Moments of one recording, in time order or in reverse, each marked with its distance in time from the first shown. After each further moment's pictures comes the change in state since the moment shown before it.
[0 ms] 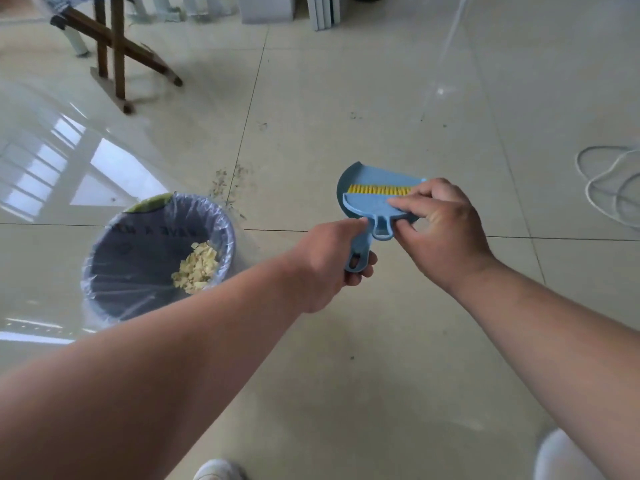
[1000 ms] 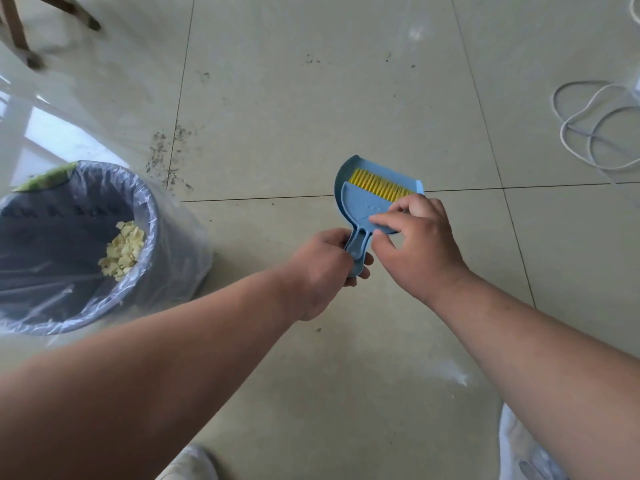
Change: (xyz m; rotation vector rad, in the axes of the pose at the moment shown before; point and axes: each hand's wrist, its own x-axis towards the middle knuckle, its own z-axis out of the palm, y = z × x) left_hand 0.051 -0.073 0.051 0.203 -0.102 -0.021; right_hand -0.063 0.073 0.016 -0.104 -0.112 0.169
